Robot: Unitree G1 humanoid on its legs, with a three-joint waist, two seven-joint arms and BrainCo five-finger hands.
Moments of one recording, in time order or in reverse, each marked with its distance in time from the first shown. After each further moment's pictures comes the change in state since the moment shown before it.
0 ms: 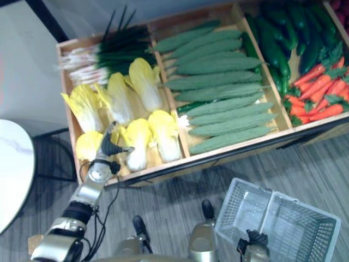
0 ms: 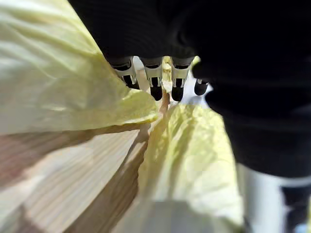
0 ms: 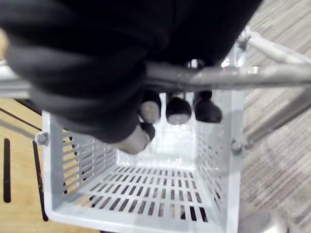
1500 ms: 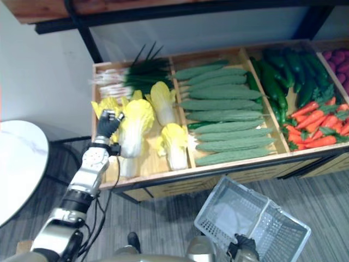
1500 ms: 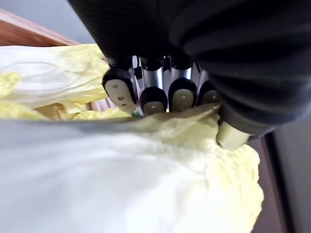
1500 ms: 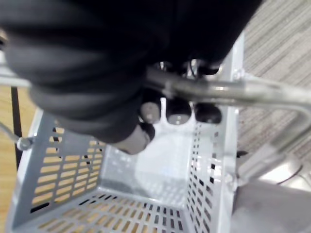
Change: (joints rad) left arm 0.015 0.025 -0.054 -0.328 -0.267 0.002 -0.099; right arm 0.096 0.081 0.008 -0.016 0.030 0.043 0.077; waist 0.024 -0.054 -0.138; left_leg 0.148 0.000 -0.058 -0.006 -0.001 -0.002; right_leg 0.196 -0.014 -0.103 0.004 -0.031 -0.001
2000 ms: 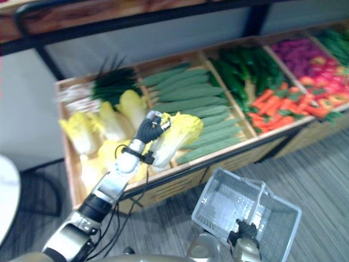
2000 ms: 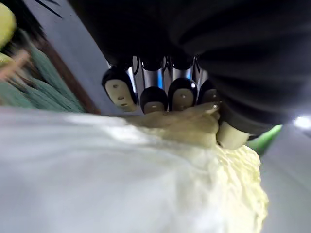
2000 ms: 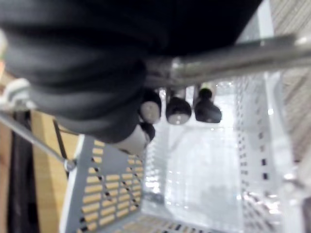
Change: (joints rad) left arm 0.024 -0.107 -0.191 -0.165 0.328 -0.044 -0.038; right arm 0.014 0.004 0.186 -0.337 -0.041 -0.047 -0.057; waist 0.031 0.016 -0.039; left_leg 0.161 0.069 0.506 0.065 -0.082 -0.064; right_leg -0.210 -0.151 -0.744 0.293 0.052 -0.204
